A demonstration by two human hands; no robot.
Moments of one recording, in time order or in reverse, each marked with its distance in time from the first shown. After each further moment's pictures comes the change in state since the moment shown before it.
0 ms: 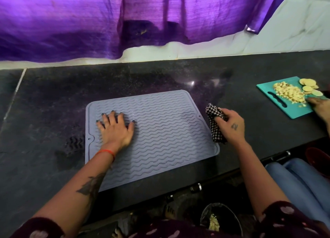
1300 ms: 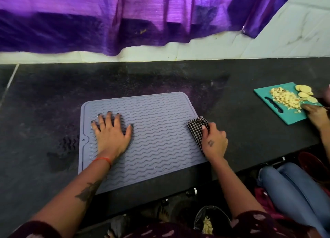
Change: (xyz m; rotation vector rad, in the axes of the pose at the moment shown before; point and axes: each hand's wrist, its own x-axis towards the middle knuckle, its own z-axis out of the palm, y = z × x) left_hand -0.006 -0.002 0.014 0.025 0.164 0.028; right_hand -0.031 0.007 0.056 -0.199 0.062 0.085
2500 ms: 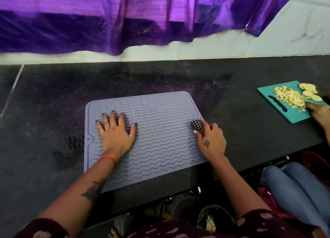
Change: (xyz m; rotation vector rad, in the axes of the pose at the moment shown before) left_hand -0.003 0.000 -0.004 -0.014 -0.005 0.010; right_hand -0.008 -0.016 -0.004 -0.186 -0.141 -0.153
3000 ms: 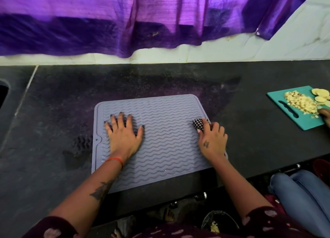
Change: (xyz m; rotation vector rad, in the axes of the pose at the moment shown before) left_hand 0.000 0.001 -0.002 0.003 -0.007 -0.002; right_hand 0.012 -0.016 0.013 -0.111 -0.013 -0.045
